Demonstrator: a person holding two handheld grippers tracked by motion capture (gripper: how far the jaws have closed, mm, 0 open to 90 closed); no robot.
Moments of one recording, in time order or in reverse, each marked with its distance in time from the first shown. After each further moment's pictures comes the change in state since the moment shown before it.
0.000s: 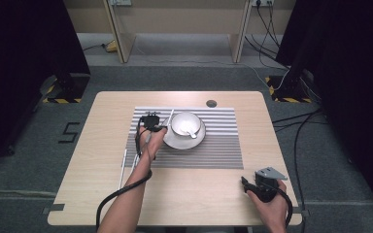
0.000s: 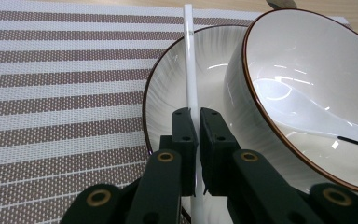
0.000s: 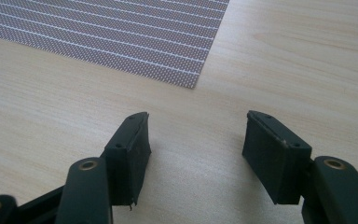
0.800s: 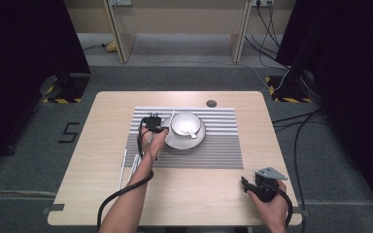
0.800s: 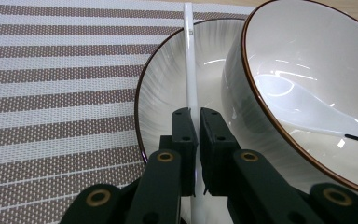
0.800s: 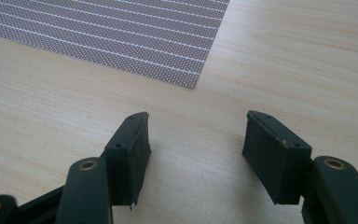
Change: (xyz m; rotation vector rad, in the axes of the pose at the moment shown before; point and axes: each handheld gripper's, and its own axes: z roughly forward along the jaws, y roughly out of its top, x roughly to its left) left arm -0.002 -0.004 0.007 0.003 -0.001 0.007; right arm 0.000 0.000 0.000 0.000 -0.001 -0.003
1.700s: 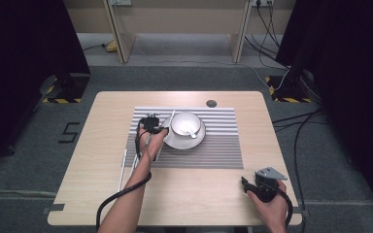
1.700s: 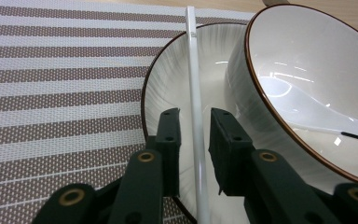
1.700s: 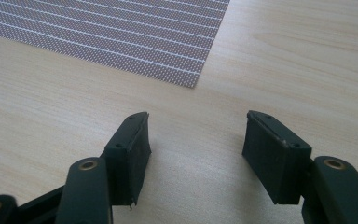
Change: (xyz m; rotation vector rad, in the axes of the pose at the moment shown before) left arm 0.007 -0.003 -0.005 -0.024 -0.023 -0.009; right arm 0.000 0.000 0.000 0.002 0.000 -0.002
